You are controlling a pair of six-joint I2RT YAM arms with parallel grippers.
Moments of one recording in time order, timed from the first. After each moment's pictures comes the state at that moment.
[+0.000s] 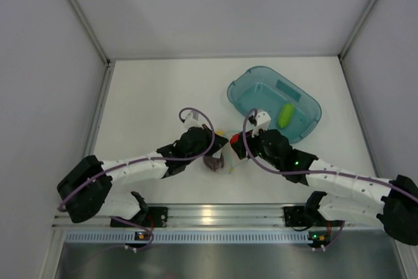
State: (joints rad) left arm -0.91 1.33 0.61 0.27 -0.20 -1.23; right arm 0.91 1.04 0.52 0.09 0.24 0.34
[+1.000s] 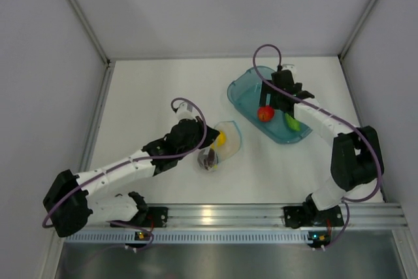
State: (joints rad) left arm -0.88 1.16 0.70 0.01 -0.26 -1.04; right arm 0.34 1.60 1.14 -0.35 0.34 0.33
